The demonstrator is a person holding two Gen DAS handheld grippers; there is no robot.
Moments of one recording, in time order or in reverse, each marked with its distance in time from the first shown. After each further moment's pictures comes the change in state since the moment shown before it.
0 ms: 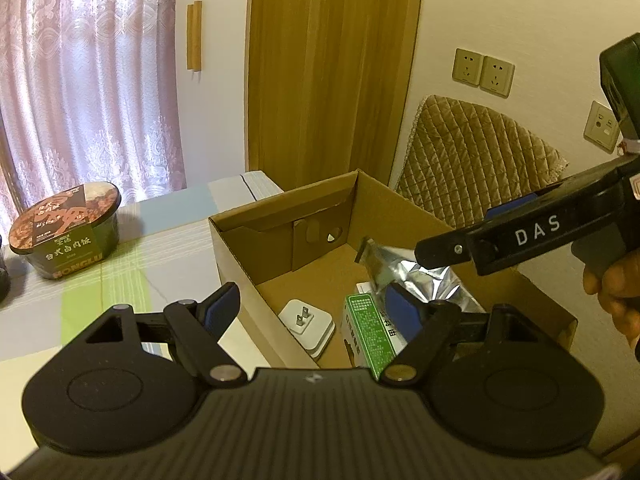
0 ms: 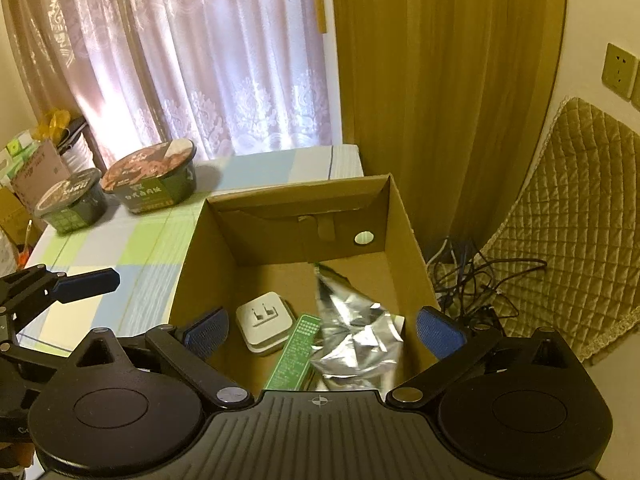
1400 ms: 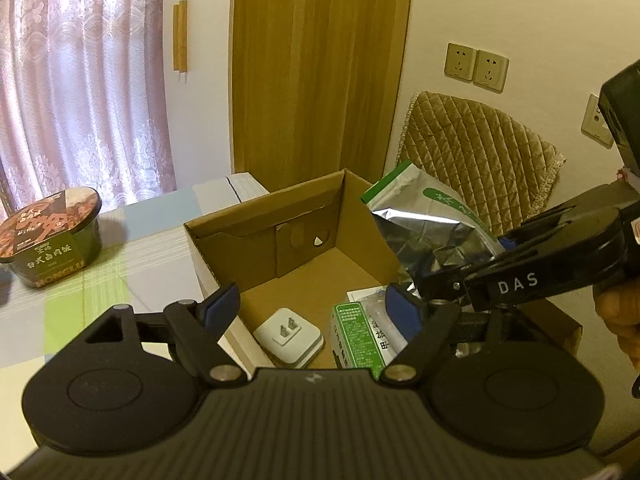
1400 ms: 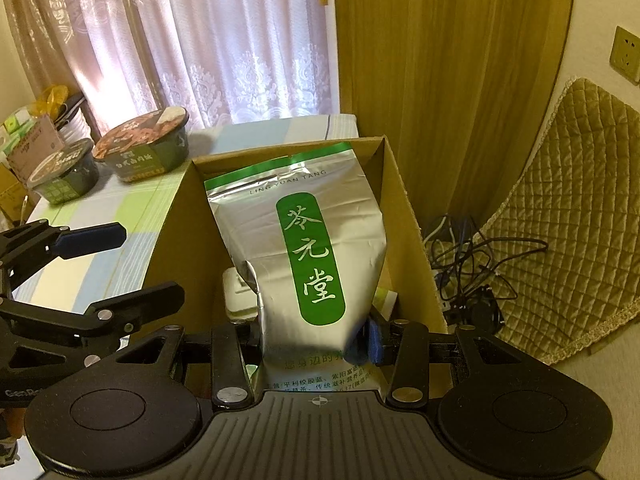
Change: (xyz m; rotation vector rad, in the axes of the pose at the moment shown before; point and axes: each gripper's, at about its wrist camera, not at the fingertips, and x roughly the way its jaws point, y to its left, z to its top) left arm 0.023 -0.011 0.001 0.017 -0.005 -0.024; right arm 0.018 -0.020 -0.014 -0.018 0.078 0.007
